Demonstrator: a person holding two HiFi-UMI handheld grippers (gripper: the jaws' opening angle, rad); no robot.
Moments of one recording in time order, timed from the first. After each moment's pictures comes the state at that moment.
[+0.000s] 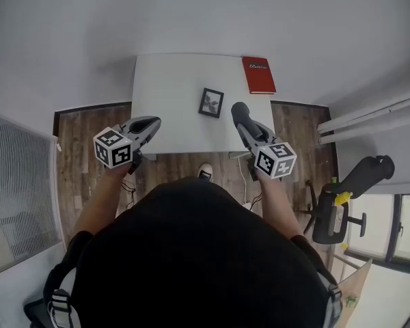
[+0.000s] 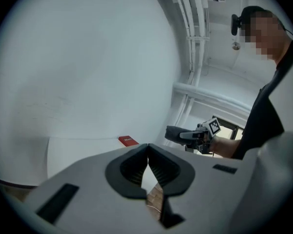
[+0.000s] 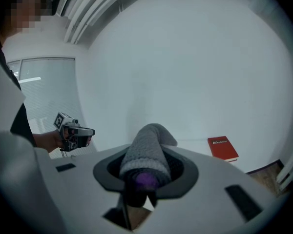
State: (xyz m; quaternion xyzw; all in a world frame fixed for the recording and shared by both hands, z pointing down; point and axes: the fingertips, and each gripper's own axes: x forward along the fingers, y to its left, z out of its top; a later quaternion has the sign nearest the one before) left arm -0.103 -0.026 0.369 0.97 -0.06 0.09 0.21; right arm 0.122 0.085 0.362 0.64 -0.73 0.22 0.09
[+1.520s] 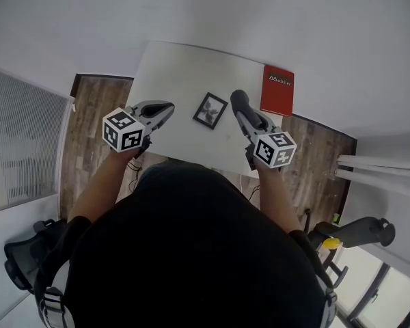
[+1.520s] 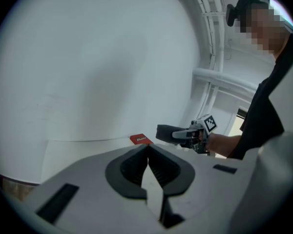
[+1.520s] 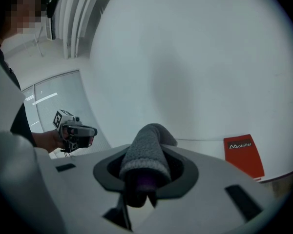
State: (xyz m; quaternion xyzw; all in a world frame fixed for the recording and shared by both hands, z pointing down) left arm 0.071 -0.088 0.395 0.95 -0.16 0.17 0.21; right arm 0.268 -0.049 0.430 0.52 -0.81 0.28 0.07
